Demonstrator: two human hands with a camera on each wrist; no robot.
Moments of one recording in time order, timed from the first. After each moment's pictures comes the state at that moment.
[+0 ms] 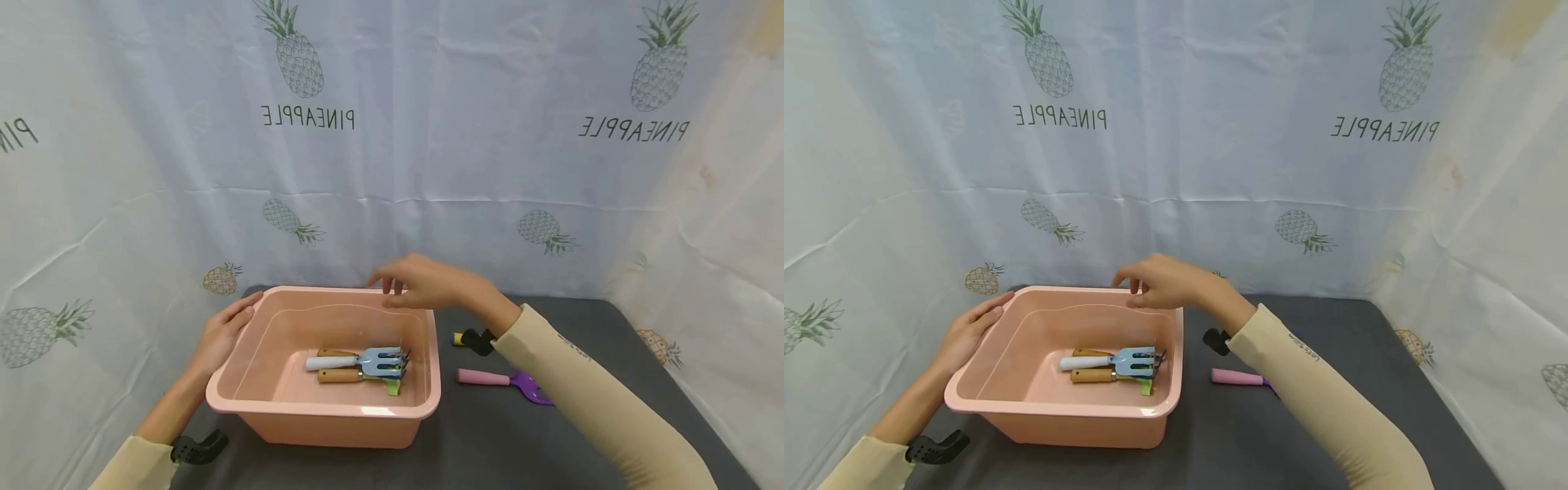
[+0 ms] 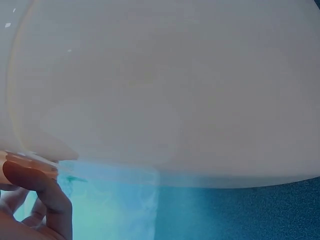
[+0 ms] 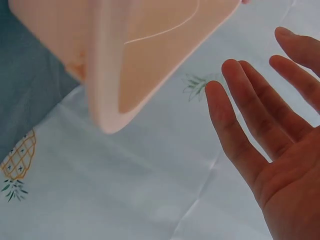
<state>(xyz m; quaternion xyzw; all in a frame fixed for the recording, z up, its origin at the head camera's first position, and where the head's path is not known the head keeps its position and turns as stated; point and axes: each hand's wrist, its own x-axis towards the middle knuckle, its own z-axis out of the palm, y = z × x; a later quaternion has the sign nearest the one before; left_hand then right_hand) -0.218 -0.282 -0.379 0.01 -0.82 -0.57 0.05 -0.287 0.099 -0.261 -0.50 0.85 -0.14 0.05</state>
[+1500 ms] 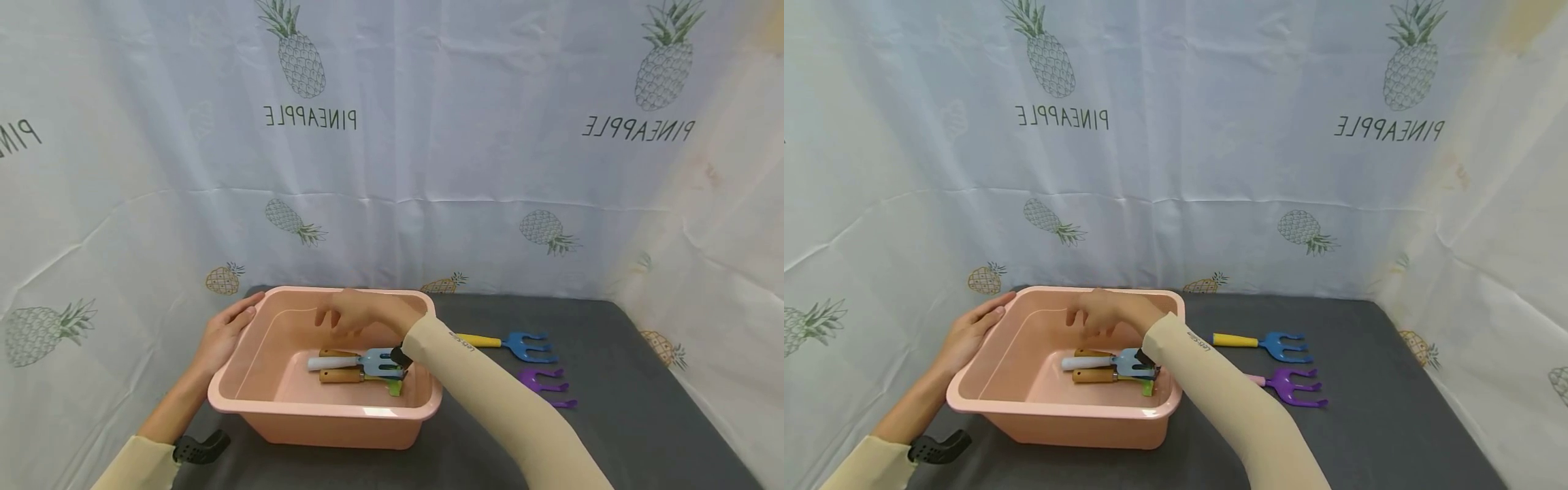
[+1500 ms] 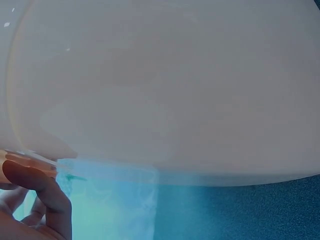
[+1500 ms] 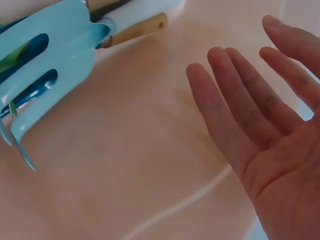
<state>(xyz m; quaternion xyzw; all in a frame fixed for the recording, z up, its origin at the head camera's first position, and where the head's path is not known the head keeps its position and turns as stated) -0.219 -0.280 -0.379 0.01 -0.83 -0.55 0.06 -0.314 -0.010 -0.337 -0.44 0.84 -0.19 0.26</state>
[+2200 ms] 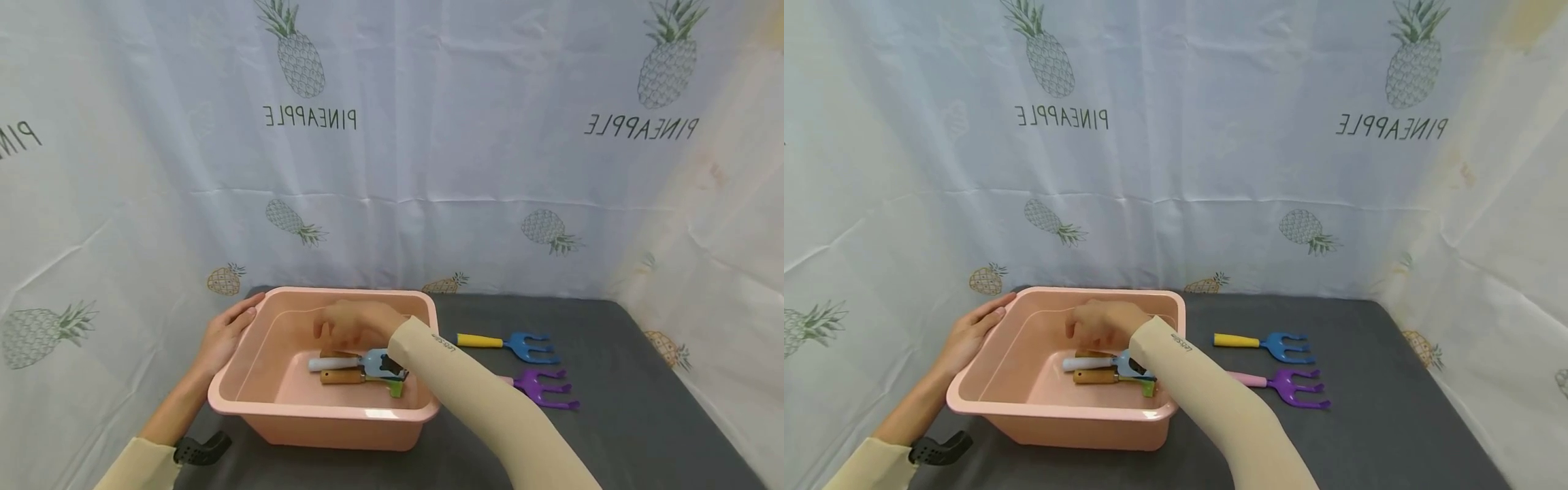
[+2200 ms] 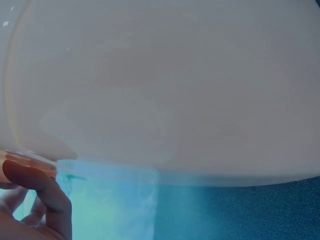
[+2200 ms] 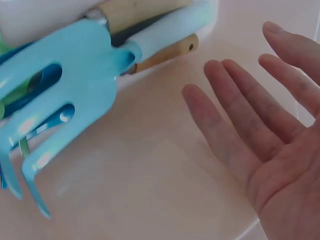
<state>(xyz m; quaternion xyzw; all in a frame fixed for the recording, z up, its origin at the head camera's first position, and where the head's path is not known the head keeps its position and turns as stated) -0.219 -0.279 -0.380 0.01 -0.82 -0.56 0.06 -0.314 -0.027 -0.356 -0.44 0.85 -0.13 0.25</state>
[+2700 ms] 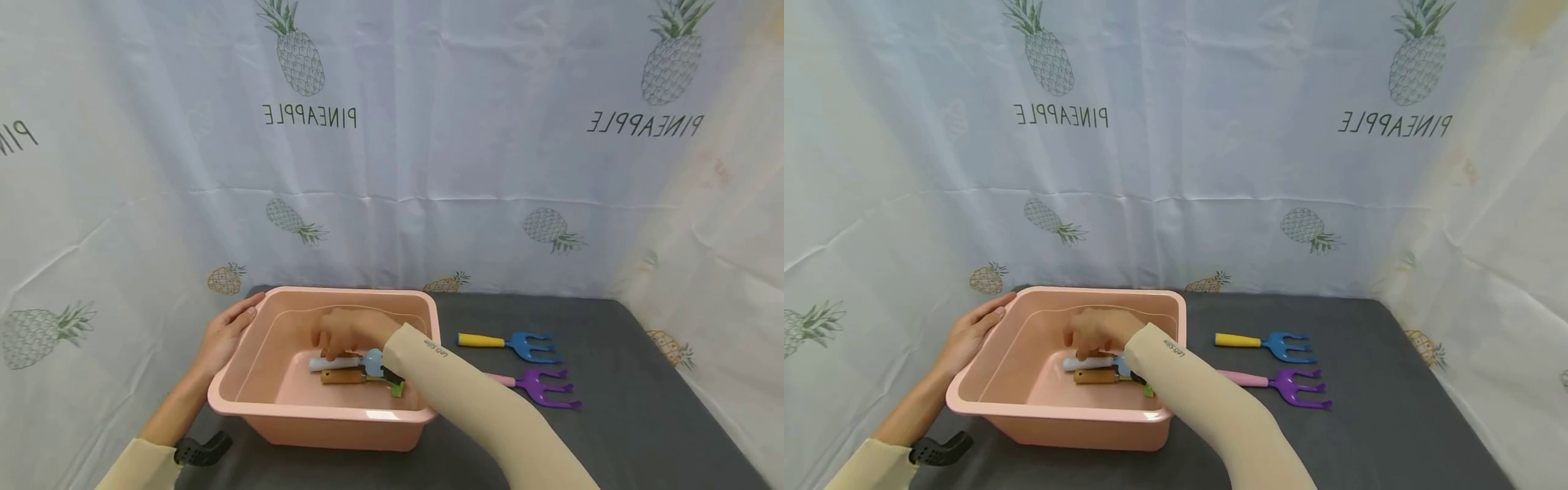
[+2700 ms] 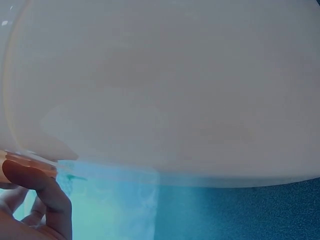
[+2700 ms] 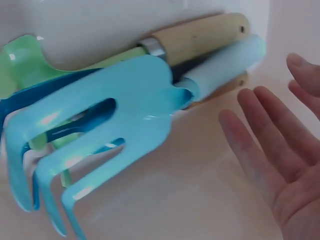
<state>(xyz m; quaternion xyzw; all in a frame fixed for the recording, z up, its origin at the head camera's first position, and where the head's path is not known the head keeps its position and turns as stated) -0.221 -0.280 -0.381 0.01 -0.82 -0.56 0.06 -0.310 -0.034 -0.378 -0.41 0.84 -0.20 0.29</state>
